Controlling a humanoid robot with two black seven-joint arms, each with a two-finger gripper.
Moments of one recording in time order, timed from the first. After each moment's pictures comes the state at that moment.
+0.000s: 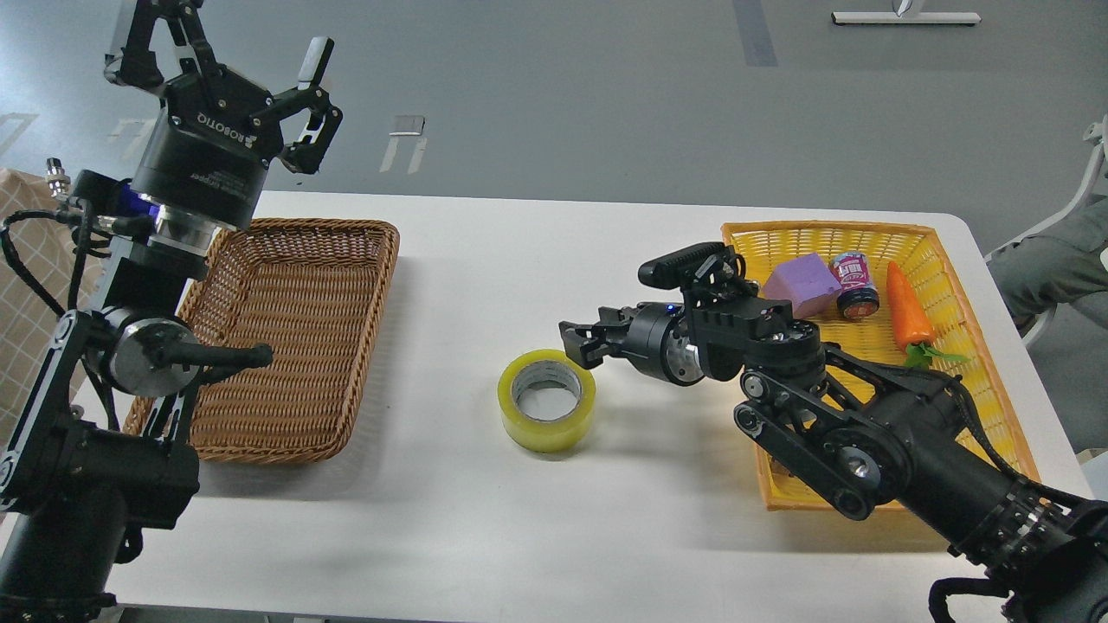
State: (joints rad) left arm -0.27 0.19 -1.58 -1.58 0.63 -0.32 -0.13; right arm 0.71 -0.05 0.77 1.16 -2.09 0.49 -0.07
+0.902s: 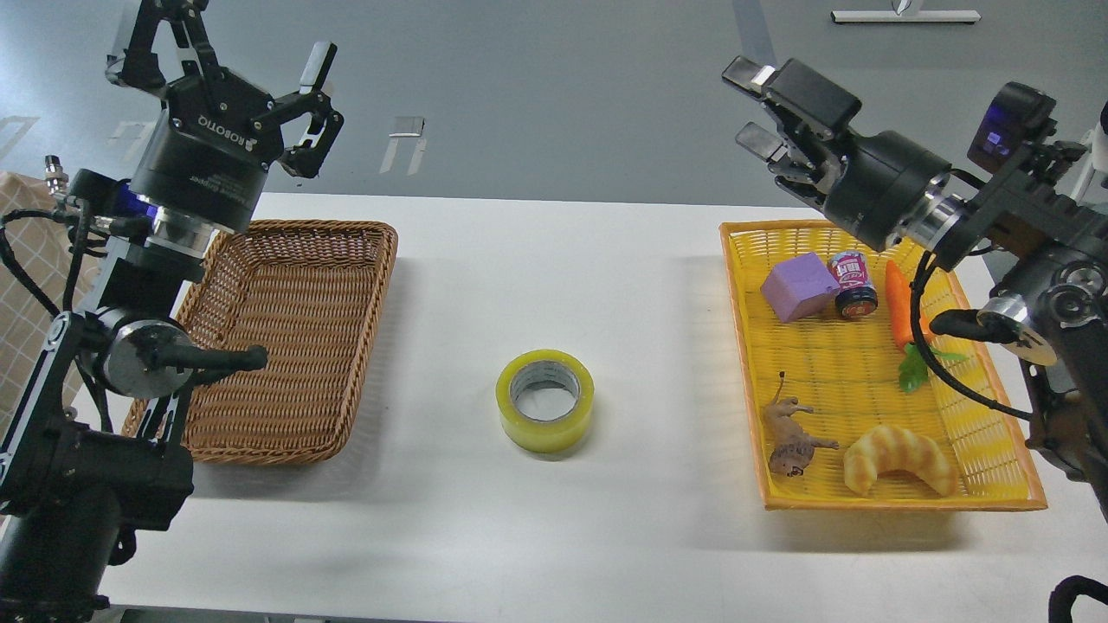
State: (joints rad) left arm -0.26 0.20 -1.58 -1.59 0.63 -0.33 -0.11; right arm 0.51 -0.26 1.37 1.49 -1.17 0.49 -0.07
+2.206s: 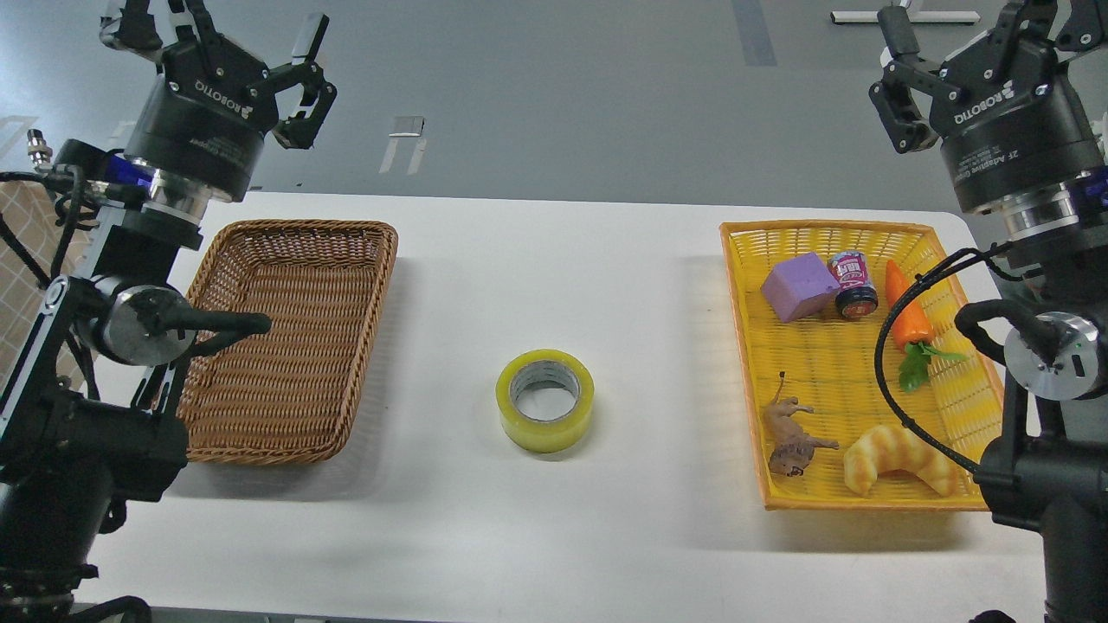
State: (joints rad) left arm -0.37 0.34 -1.43 -1.57 0.71 -0.17 -0.08; right arm 0.39 0.00 1.65 1.64 -1.00 0.28 -0.06
